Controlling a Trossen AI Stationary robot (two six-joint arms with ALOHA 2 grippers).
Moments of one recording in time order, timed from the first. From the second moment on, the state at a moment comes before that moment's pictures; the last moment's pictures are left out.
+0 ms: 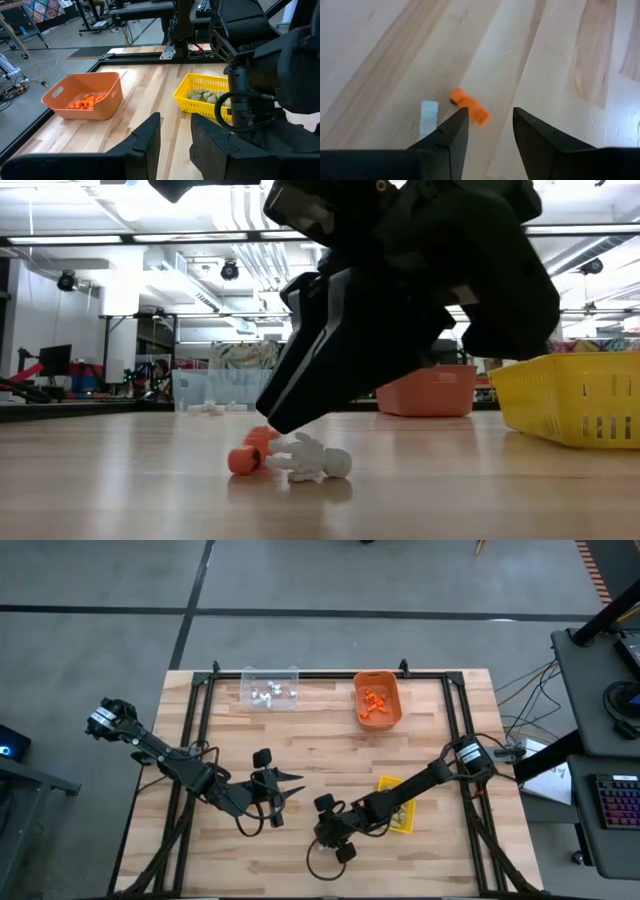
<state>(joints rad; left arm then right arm) -0.54 1.32 0.87 0.06 -0.78 -0.17 0.41 2.09 1.33 -0.07 0.10 -0.11</state>
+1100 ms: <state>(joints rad) -0.54 1.32 0.87 0.07 -0.78 -0.20 0.37 2.09 1.30 0.03 -0.03 -0.20</state>
